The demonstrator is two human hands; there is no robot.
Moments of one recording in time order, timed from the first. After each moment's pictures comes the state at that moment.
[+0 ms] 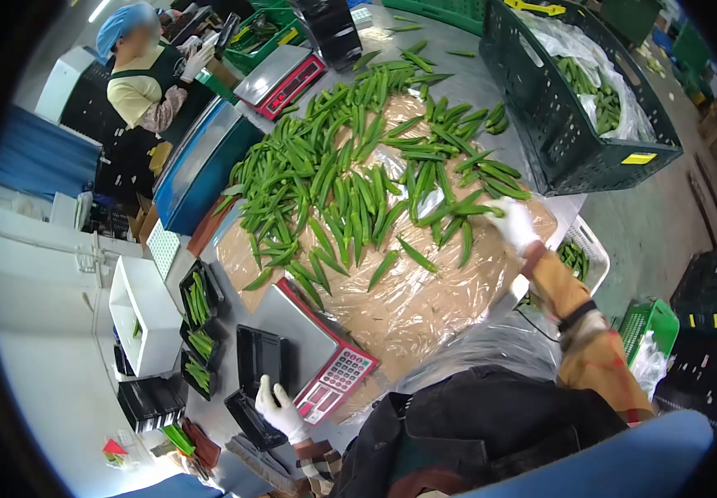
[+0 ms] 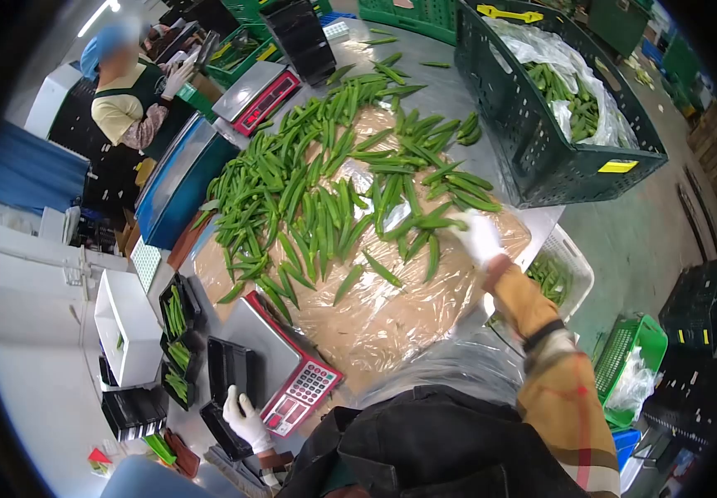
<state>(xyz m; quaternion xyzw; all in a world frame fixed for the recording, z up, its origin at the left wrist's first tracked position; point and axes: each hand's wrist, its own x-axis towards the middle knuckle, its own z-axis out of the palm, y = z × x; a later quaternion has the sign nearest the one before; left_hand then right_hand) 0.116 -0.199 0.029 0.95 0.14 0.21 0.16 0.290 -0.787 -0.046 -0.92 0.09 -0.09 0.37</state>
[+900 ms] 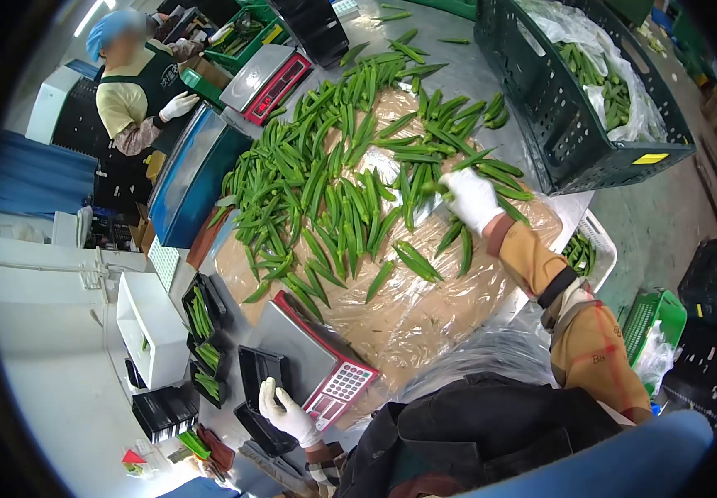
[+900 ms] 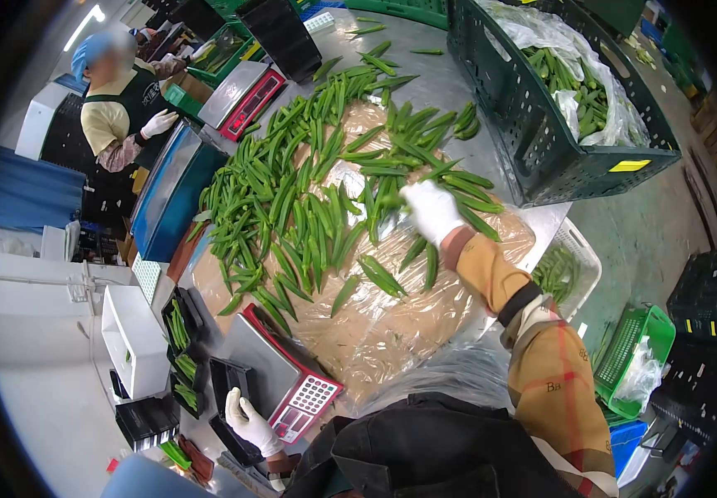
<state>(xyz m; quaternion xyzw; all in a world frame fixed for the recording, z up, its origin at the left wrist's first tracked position) 0.155 -0.262 0.056 0.93 0.17 0.24 0.23 0.382 -0.745 -0.030 -0.97 -0.02 -0.14 0.20</state>
